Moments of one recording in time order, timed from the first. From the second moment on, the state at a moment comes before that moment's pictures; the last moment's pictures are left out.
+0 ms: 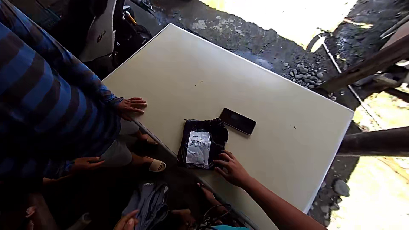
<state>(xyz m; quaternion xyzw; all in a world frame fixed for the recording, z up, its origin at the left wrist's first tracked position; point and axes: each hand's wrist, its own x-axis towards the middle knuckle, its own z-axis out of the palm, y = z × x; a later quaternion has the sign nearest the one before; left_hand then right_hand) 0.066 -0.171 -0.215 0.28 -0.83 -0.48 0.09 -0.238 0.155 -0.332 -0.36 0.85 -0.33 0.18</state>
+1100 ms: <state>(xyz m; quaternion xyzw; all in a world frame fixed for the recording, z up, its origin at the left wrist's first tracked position) -0.139 -0.095 -0.339 0.11 -0.96 -0.23 -0.07 -0.205 0.182 -0.372 -0.37 0.85 -0.37 0.02</state>
